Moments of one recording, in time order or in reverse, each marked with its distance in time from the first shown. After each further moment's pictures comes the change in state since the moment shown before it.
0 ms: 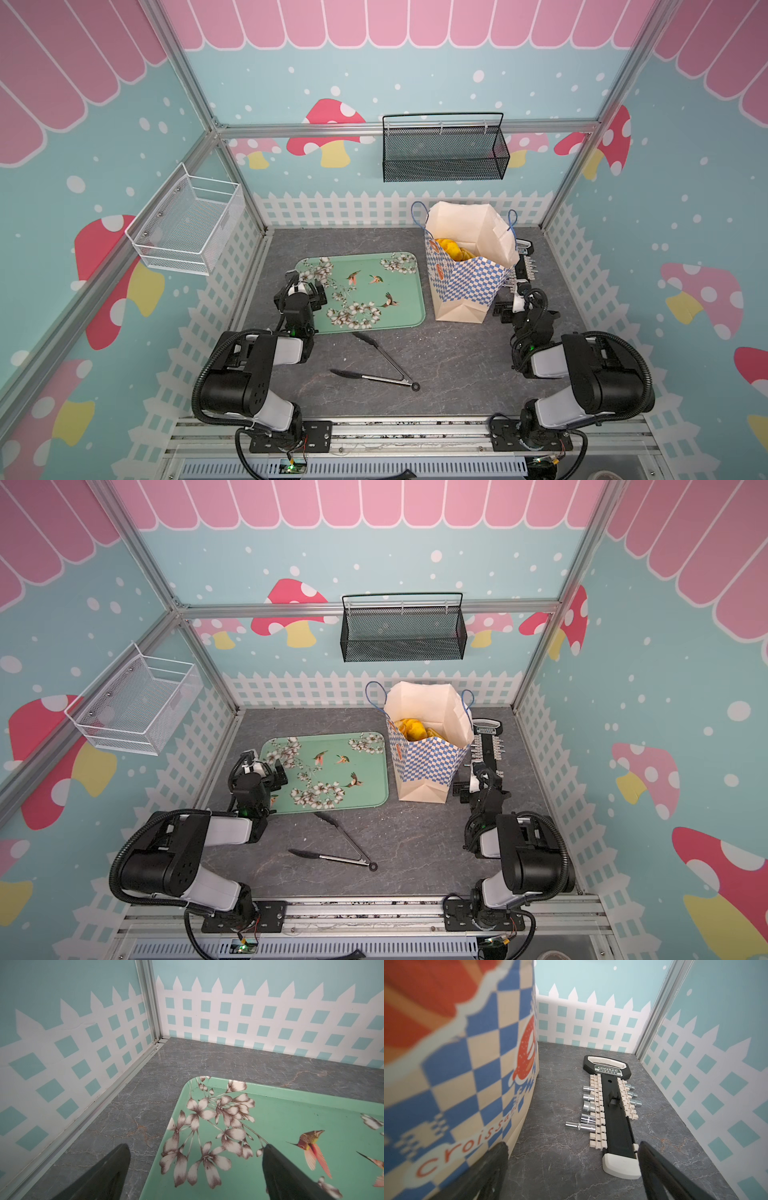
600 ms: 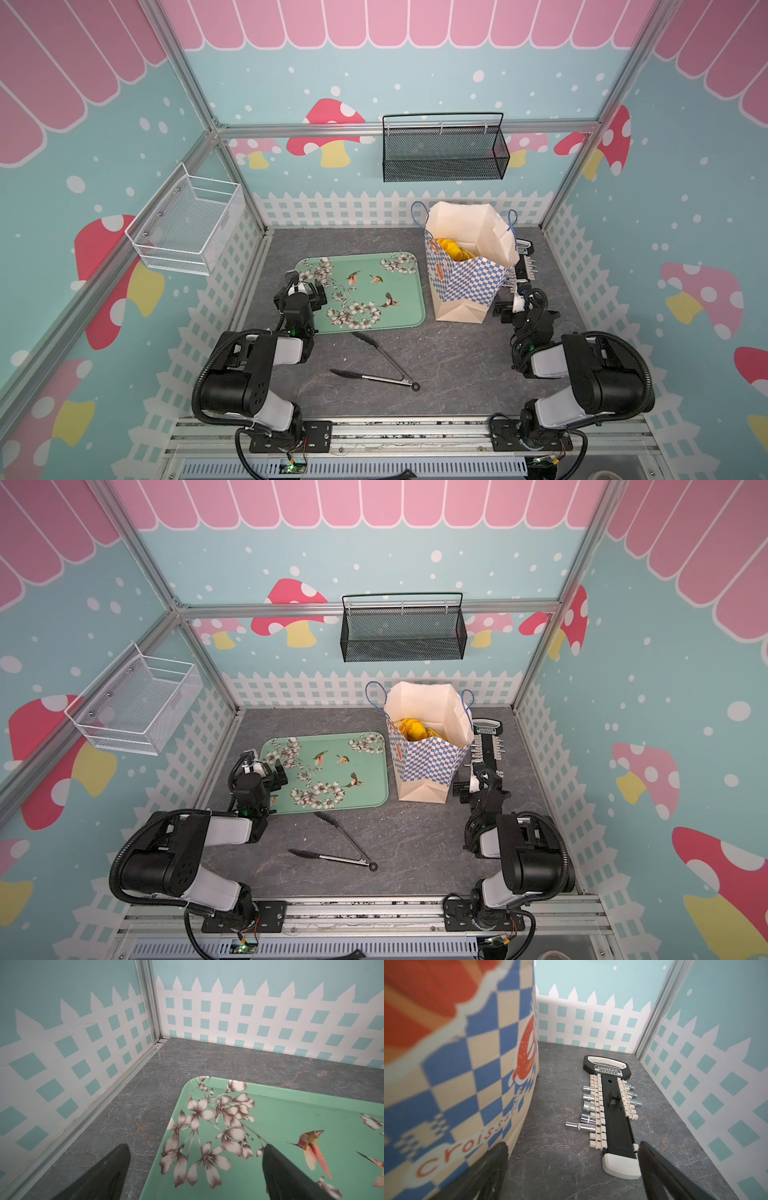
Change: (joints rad) left arm 0.000 0.000 0.000 0.000 0.000 0.000; right arm 0.000 0.000 0.000 0.000 0.000 0.000
